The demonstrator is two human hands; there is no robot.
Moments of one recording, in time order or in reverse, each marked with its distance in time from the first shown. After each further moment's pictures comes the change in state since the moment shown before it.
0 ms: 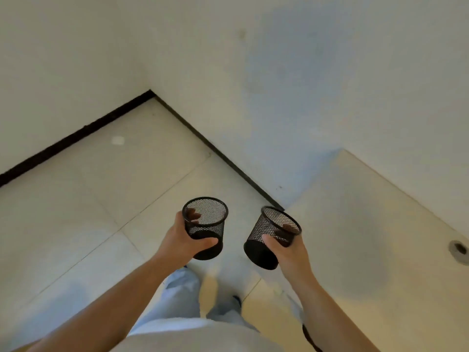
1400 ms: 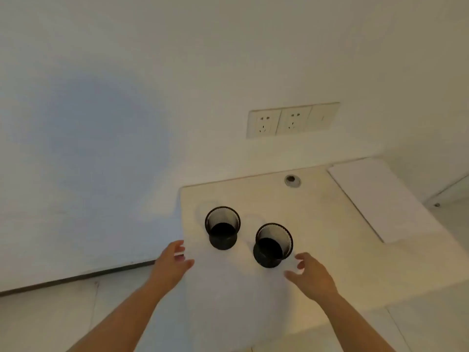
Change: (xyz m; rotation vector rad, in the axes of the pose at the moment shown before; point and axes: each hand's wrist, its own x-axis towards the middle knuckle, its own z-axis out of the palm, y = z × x) left_hand 0.111 0.157 0.192 0.489 -0.614 0.418; right_hand -0.058 0.067 -0.171 -0.308 0.614 0.440
